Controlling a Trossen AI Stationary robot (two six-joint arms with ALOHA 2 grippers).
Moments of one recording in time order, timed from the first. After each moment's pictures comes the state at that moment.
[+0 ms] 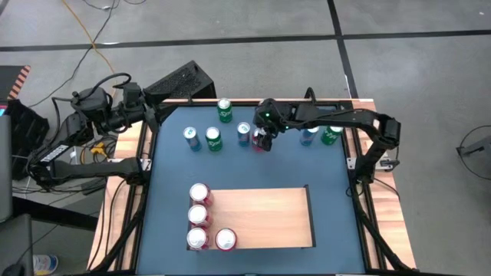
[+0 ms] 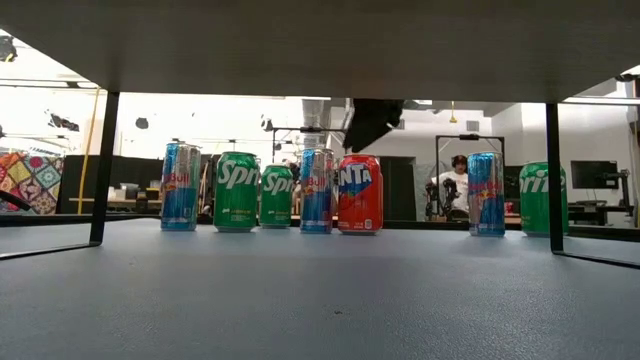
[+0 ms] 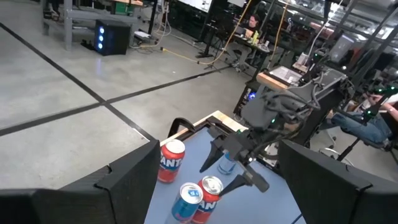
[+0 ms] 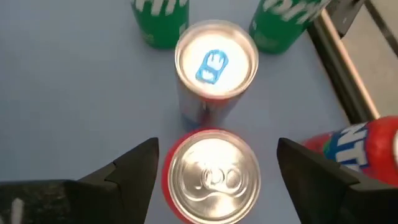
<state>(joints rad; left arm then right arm) 0.40 0.71 1.19 -0.51 -0.14 -0.36 -0.33 1.70 1.32 -0.49 0.03 -0.08</state>
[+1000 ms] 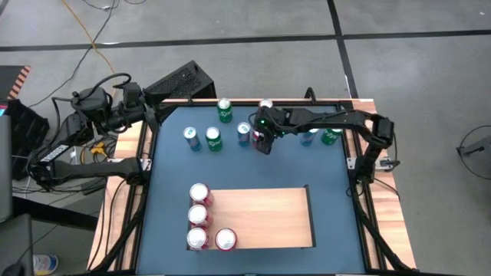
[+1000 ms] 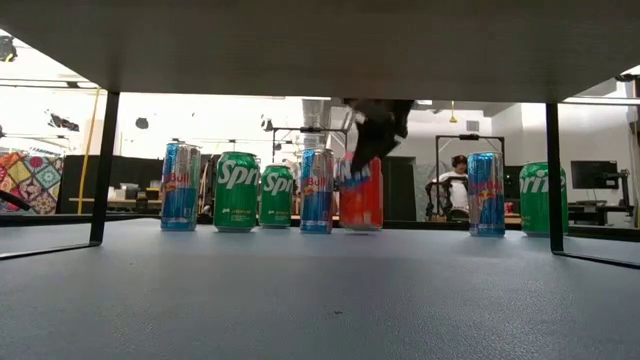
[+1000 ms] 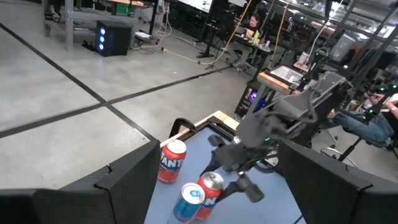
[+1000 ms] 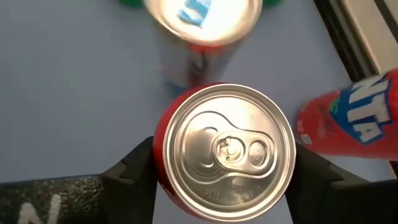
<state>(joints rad) 0.40 0.71 1.19 -0.51 -0.15 -0.36 -0.30 1.74 1.32 -0.56 0.13 0.00</state>
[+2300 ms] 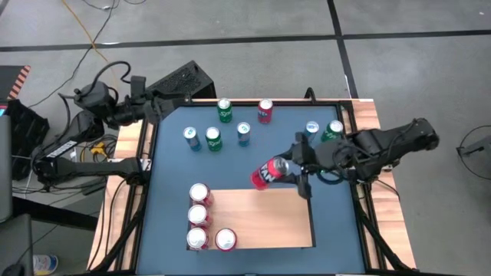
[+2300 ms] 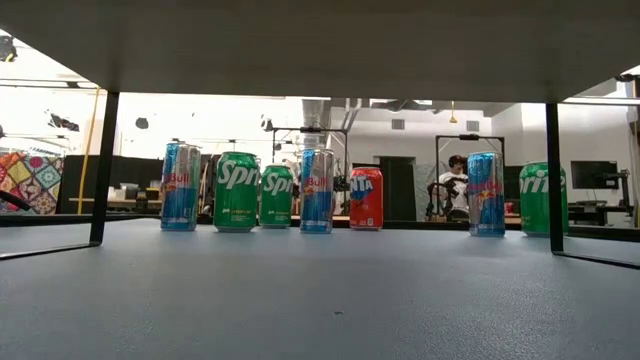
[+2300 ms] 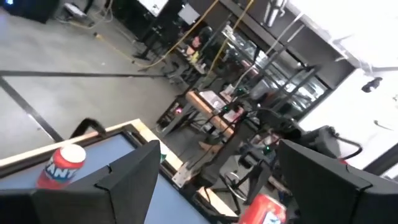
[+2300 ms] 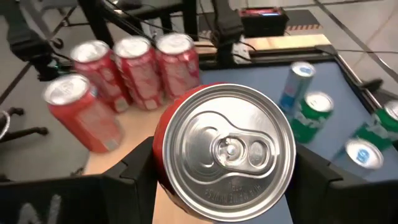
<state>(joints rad) 0.40 0.79 1.19 -0.26 0.07 -0.73 0.33 1.30 1.48 -0.67 0.29 0.24</state>
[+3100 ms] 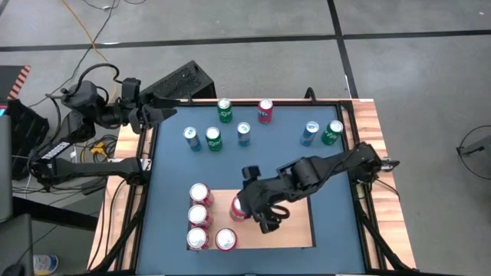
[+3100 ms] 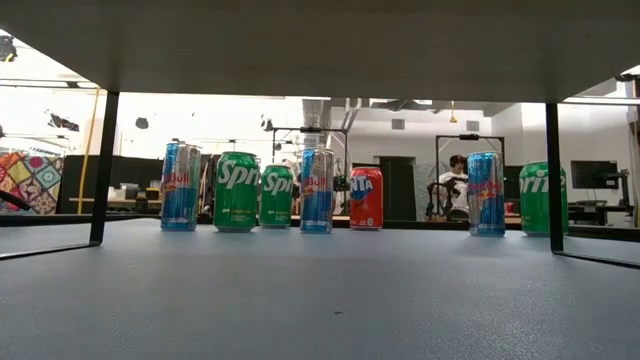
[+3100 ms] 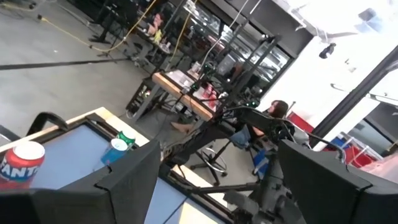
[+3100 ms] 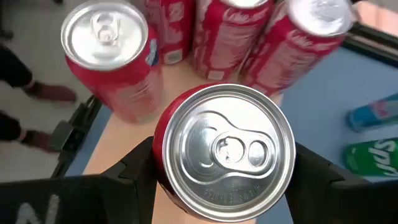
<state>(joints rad) 0.40 0.76 1.25 -0.31 0.26 -0.70 0.38 1.99 2.27 -1.12 0.13 -0.03</state>
